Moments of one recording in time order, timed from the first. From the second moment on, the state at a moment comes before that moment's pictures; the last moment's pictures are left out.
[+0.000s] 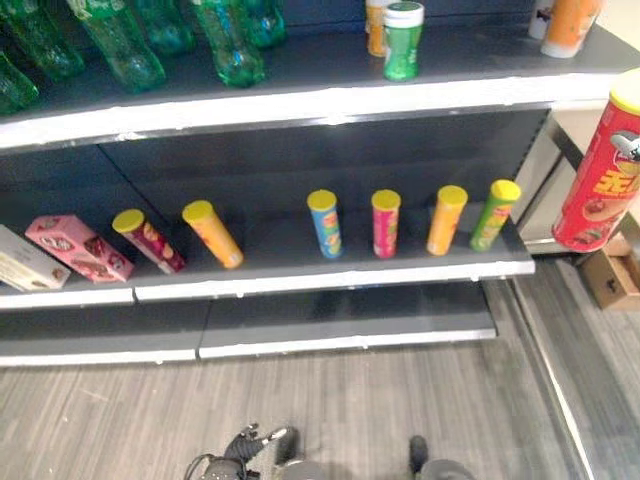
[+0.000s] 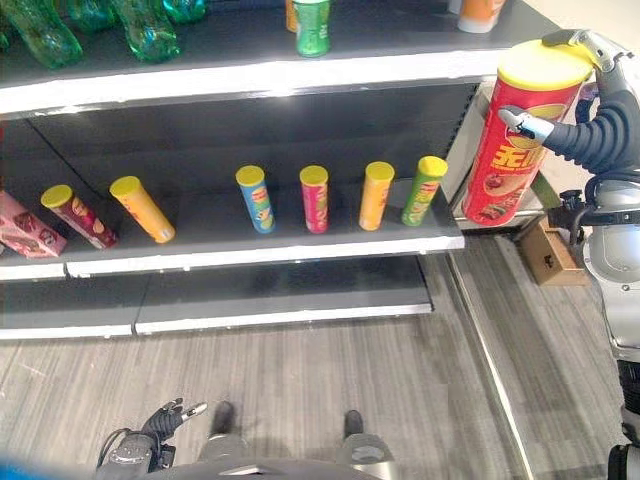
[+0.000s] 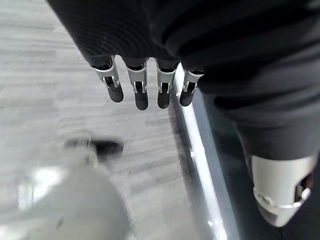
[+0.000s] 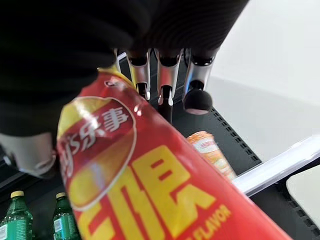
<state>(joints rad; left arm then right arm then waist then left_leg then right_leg) 0.04 0.29 -0.11 1.07 -0.10 -0.08 0.00 -0.17 -0.99 -0.31 -0.17 -0.06 -0.17 -0.20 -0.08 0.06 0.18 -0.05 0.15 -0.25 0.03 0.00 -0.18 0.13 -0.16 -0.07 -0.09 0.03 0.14</state>
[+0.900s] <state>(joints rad) 0.09 0.31 -0.11 1.01 -0.09 -0.08 0.01 -0.20 -0.93 -0.21 -0.18 -0.07 -0.14 -0.15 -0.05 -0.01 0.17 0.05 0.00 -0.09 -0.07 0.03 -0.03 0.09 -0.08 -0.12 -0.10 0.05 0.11</state>
